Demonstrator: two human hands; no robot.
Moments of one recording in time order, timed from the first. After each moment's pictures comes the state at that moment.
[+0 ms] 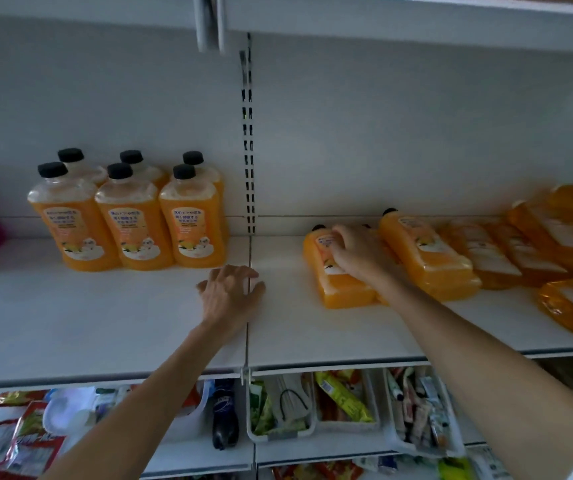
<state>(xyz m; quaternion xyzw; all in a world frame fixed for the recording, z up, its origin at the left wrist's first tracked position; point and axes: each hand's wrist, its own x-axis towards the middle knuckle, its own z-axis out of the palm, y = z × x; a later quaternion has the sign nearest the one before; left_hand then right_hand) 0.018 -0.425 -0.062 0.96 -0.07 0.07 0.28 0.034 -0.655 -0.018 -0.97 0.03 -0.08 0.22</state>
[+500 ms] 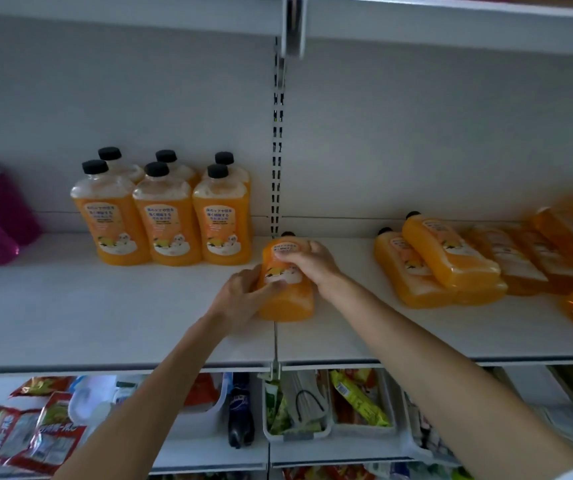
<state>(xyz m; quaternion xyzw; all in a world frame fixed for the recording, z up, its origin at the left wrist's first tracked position) 0.008 -0.390 -0.044 0.85 -0.13 -0.10 0.50 0.047 -0.544 -0.038 -0.77 0.15 0.02 0.62</state>
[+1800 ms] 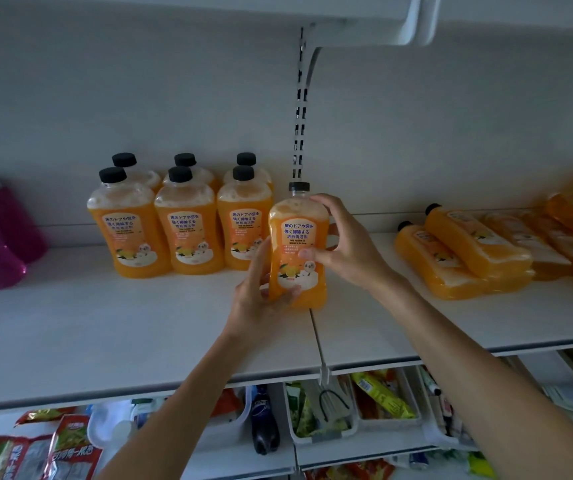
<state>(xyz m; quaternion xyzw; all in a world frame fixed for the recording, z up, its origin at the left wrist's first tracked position) 0.015 -0.359 -0.064 0.74 -0.21 0.01 0.64 0.020 -0.528 0.005 -0.88 -0.12 -0.17 0.44</state>
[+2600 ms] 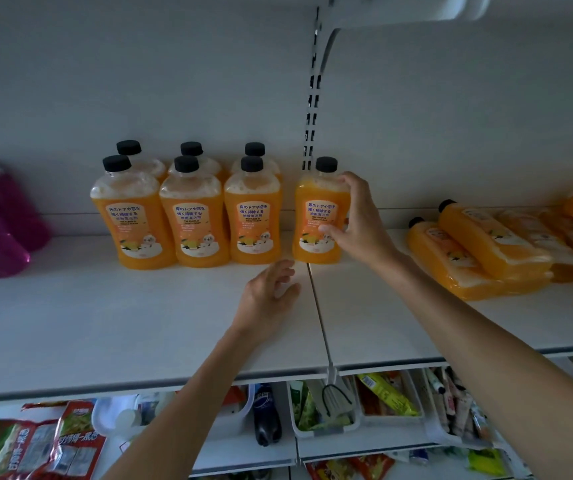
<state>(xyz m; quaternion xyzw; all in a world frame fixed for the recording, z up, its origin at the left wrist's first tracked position) 0.027 -0.363 -0.073 0.83 -0.18 0.01 0.53 0.062 -0.548 -0.006 -0.91 -0.11 -0.27 0.31</state>
